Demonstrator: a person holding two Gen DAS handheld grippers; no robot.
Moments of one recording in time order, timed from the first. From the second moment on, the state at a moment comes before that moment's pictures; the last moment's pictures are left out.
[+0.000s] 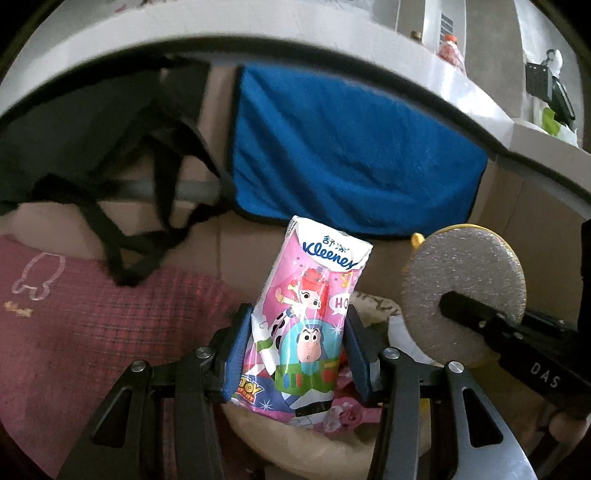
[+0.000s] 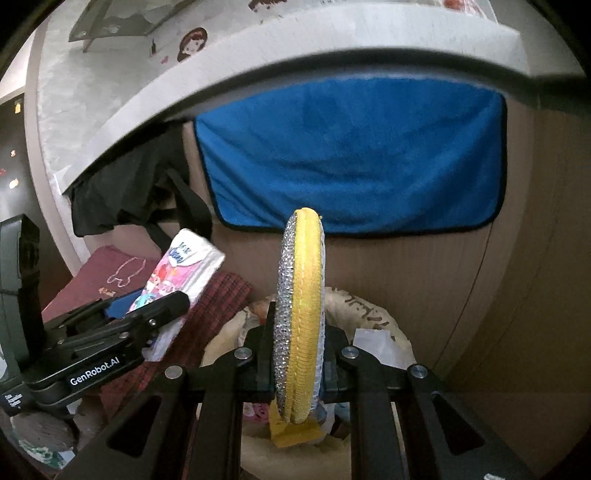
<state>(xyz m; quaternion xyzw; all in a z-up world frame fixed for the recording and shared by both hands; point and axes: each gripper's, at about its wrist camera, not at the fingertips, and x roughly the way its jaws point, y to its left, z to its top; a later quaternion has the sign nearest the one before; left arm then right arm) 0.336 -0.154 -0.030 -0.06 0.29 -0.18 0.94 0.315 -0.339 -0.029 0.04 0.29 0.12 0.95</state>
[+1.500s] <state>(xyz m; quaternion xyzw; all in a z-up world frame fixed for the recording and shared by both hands) 0.040 -0.061 0.002 0.03 0.20 -0.08 0.98 0.054 -0.233 -0.030 0.02 0.24 0.12 0.96</state>
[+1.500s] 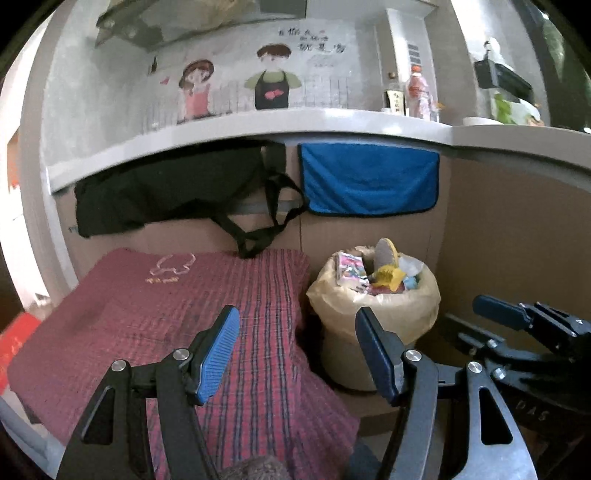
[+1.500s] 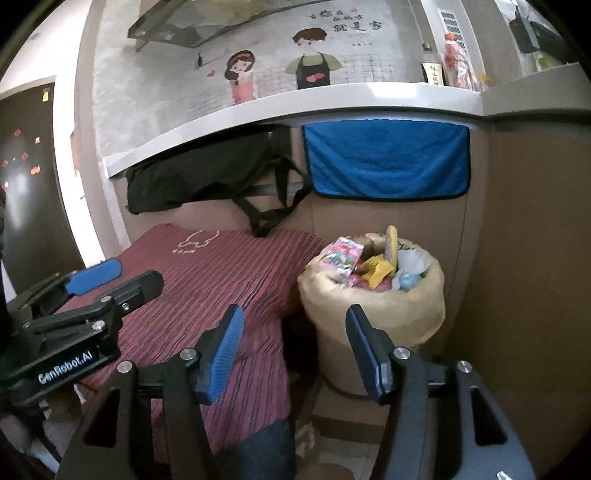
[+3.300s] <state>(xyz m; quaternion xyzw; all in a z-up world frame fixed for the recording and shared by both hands) -0.016 -0.028 0.028 0.00 0.17 -0.02 0.99 -0.006 -0.227 -0.001 0.03 0.15 0.05 0.99</state>
